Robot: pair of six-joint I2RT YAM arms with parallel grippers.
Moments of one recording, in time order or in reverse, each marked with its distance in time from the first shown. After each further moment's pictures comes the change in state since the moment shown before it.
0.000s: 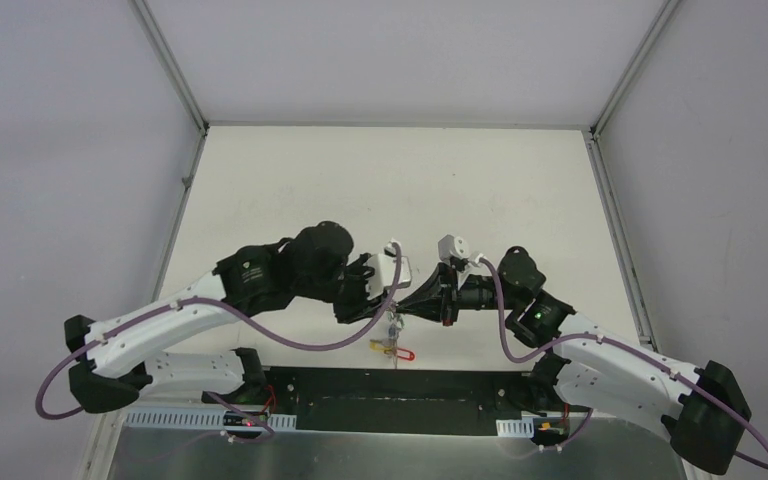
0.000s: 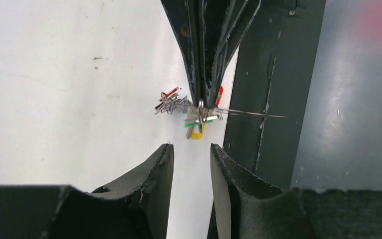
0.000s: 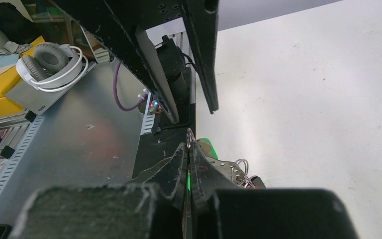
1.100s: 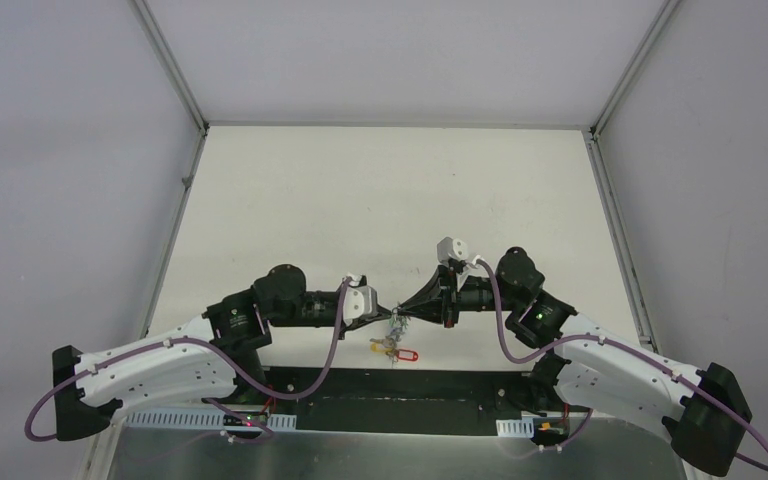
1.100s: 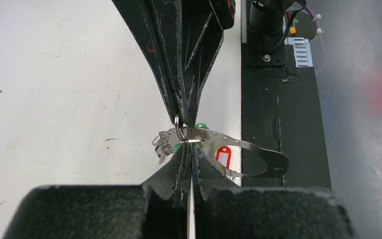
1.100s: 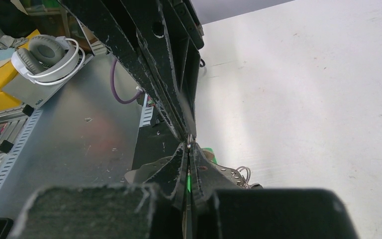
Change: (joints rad) left arm 0.000 -0.420 -0.639 0.761 0.086 0.007; right arm 0.000 -0.016 0.000 -0.059 0.000 -0.024
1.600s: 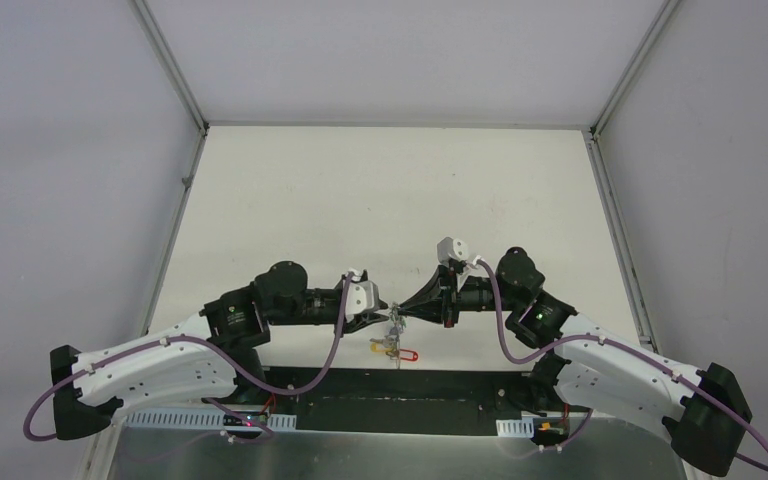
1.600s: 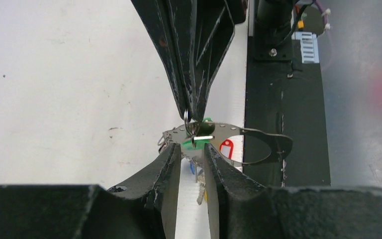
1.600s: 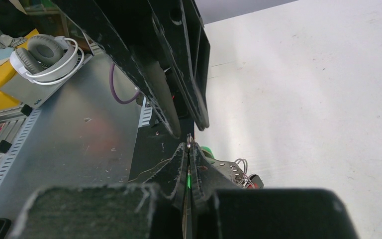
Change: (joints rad) left arm 0.000 0.018 0.037 -0.088 -0.039 -0.001; right arm 0.000 -0.001 0.000 0.000 0.003 -0.007
